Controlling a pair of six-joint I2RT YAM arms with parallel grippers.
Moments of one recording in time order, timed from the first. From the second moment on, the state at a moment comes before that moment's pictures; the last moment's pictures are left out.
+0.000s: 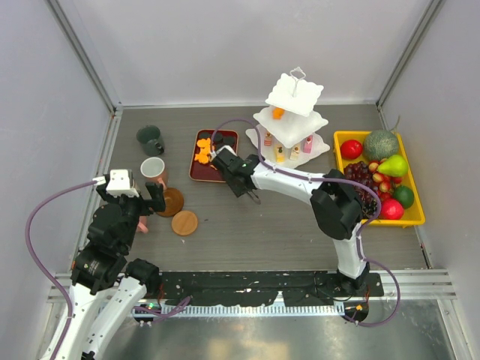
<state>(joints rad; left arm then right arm) -0.40 0.35 0.72 -0.52 -0.37 -0.13 0.91 2.02 1.58 -0.67 0.37 0.18</state>
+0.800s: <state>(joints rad) -0.40 0.35 0.72 -0.52 -0.37 -0.13 0.91 1.96 1.64 -0.73 0.34 0.18</state>
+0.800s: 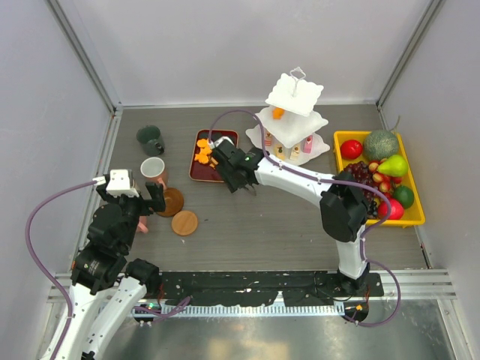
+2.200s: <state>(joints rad) -0.40 0.35 0.72 -0.52 -0.37 -0.13 0.92 2.08 1.74 -0.78 0.37 0.16</state>
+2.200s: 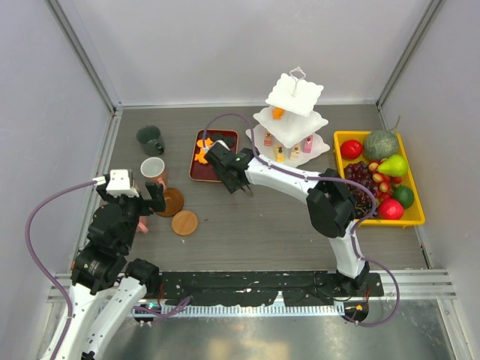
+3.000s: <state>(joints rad) -0.40 0.35 0.72 -0.52 -0.37 -0.13 0.90 1.79 1.70 -0.80 0.40 0.15</state>
